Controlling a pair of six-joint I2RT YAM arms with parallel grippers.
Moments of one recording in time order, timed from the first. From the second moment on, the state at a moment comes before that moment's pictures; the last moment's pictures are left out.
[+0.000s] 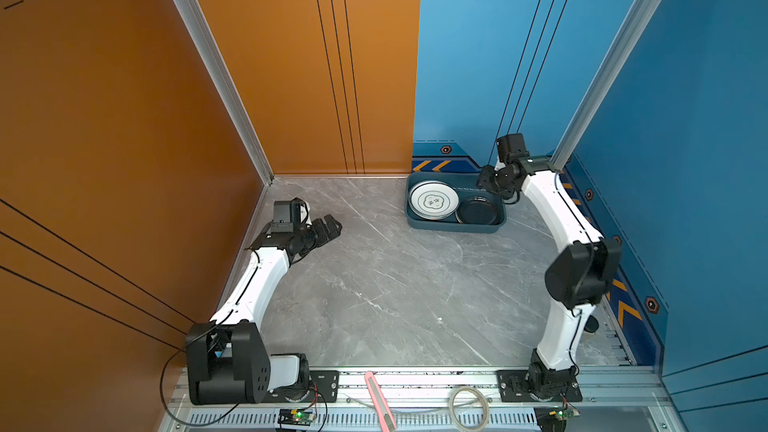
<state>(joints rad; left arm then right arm) 0.03 1.29 0.95 -0.49 0.24 -0.49 0.15 1.85 1.91 -0.94 0.03 0.50</state>
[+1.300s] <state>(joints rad) 0.02 1.33 0.37 0.49 -0.28 -0.17 0.05 1.43 0.33 0.71 0.44 0.16</state>
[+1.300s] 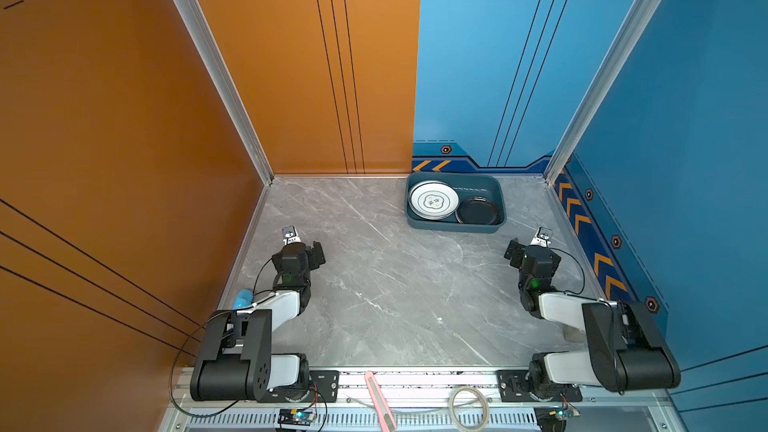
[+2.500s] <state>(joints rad) -0.06 1.55 0.36 0.79 -0.23 -0.01 0.06 1.53 0.35 0.81 0.33 0.10</state>
